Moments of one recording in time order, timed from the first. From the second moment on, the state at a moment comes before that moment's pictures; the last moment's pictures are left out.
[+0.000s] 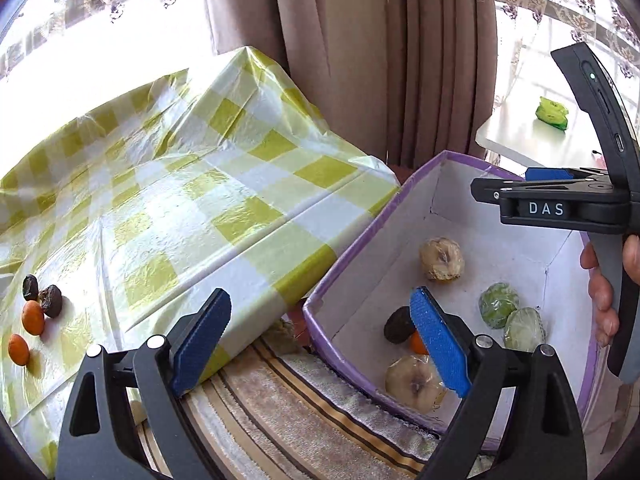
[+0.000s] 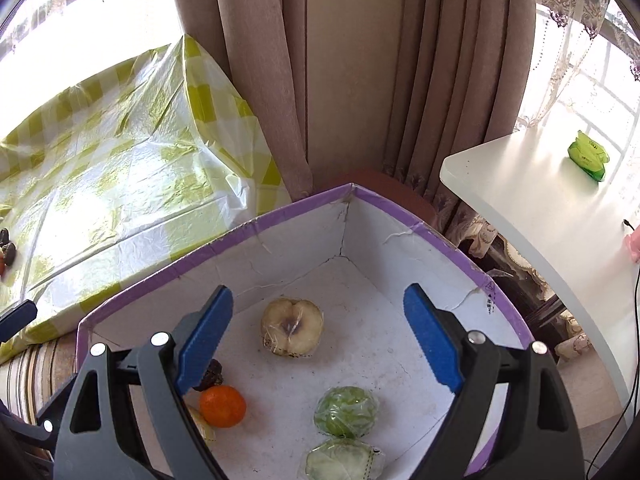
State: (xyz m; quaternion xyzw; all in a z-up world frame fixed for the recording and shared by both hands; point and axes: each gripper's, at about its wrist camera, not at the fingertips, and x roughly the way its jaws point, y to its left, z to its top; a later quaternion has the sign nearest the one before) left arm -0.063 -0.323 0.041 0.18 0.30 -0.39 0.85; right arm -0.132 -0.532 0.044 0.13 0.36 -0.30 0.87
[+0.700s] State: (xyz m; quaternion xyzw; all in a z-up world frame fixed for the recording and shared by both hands) left arm 0.064 -0.113 0.063 -0.02 0.33 -0.20 0.92; right arm -0.034 -0.372 0.079 0.07 0.34 -0.10 0.93
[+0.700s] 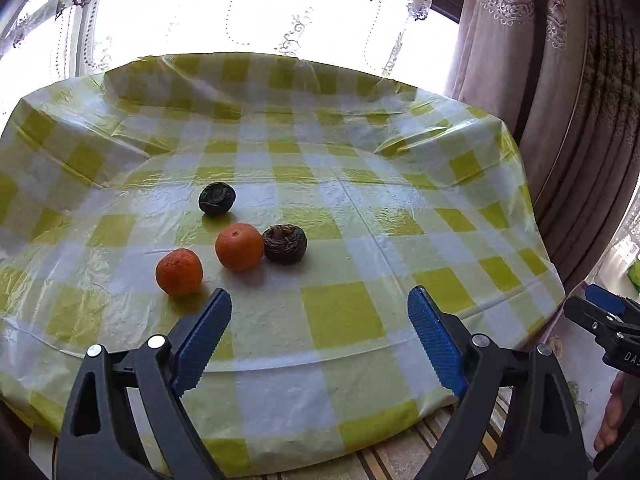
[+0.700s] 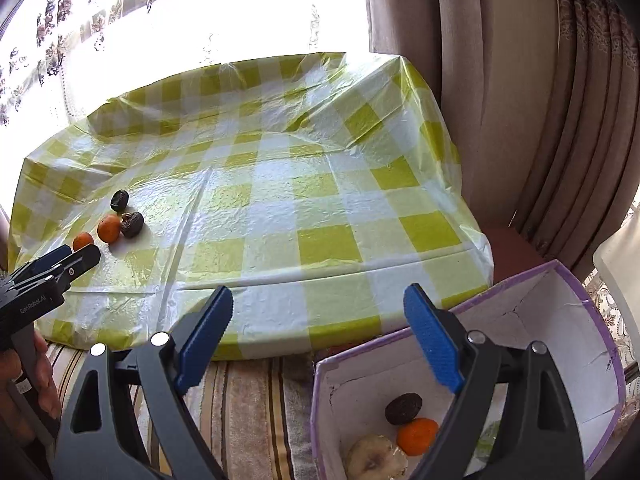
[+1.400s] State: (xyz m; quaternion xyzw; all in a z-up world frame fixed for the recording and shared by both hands) left arm 0.138 -0.026 0.026 -0.14 0.39 -0.15 0.90; right arm 0.076 -0.255 0.060 0.03 0.36 0.01 0.93
